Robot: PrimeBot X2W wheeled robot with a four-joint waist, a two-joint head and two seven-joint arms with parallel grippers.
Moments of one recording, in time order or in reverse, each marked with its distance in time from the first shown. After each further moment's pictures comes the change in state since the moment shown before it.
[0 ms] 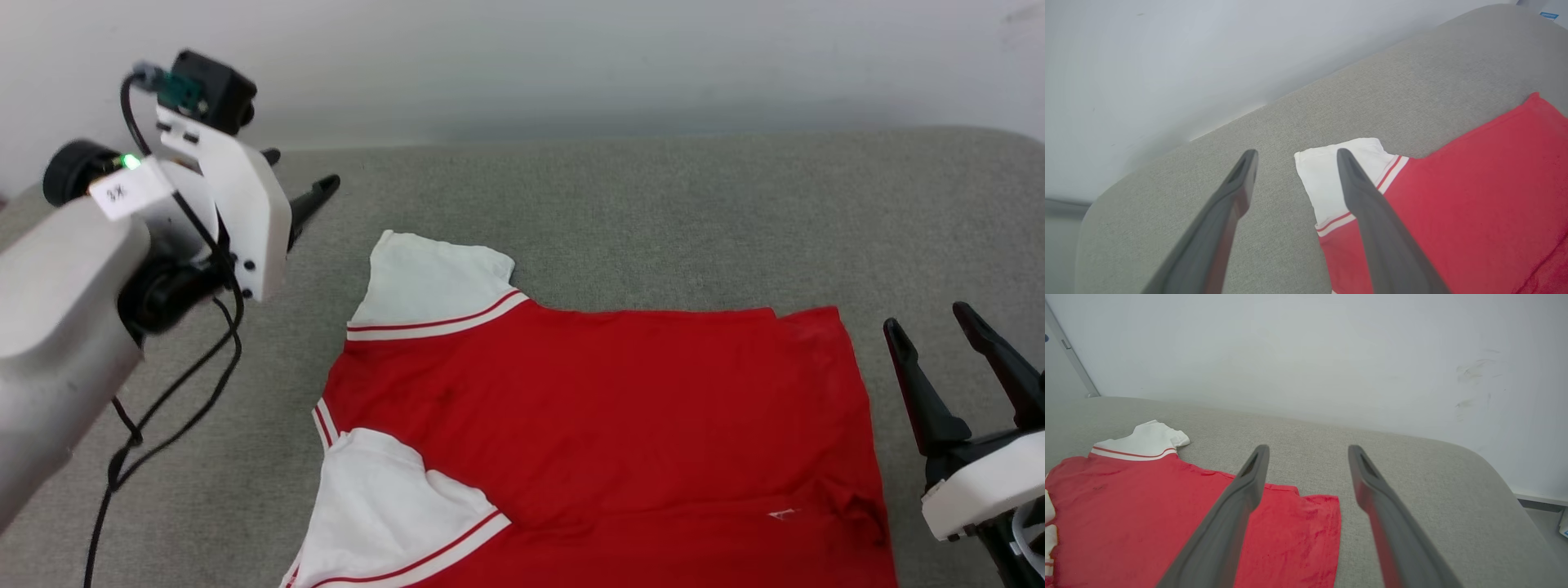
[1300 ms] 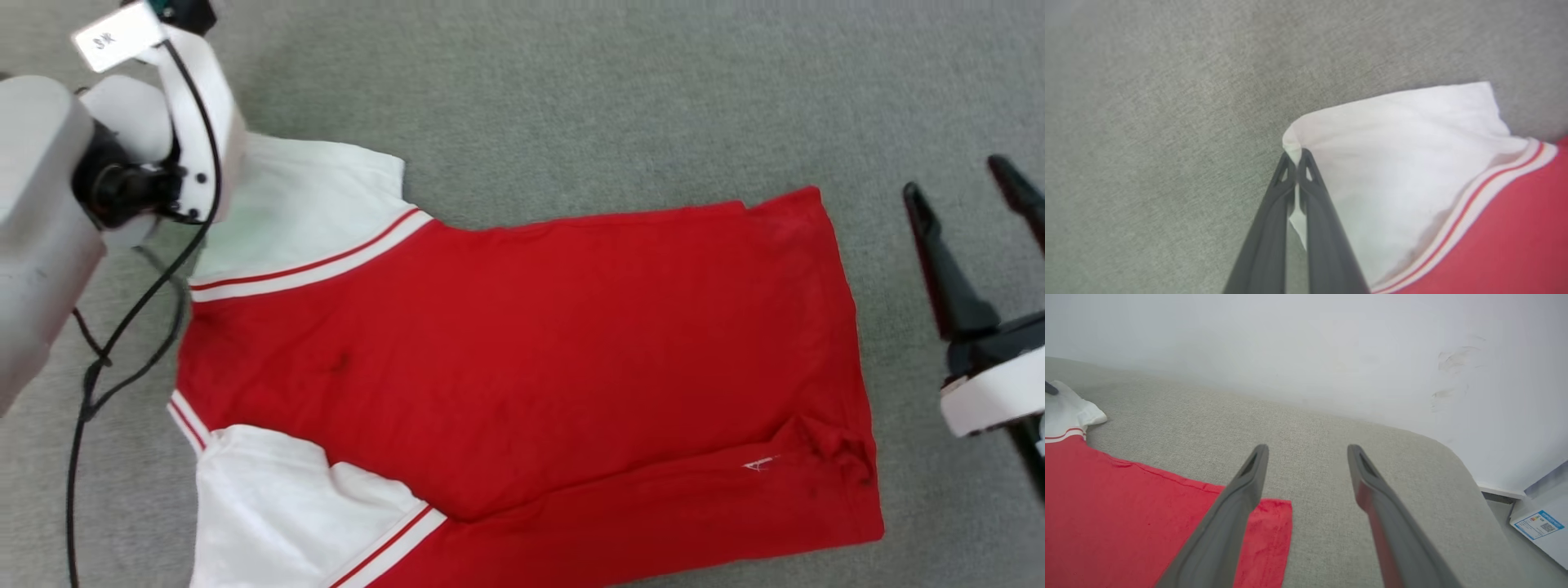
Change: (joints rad) left arm -0.278 -0.080 -0.108 0.343 -0.063 -0.099 0.393; right arm -0.191 0.027 0.010 -0.113 -0.091 0.000 0.020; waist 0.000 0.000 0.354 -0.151
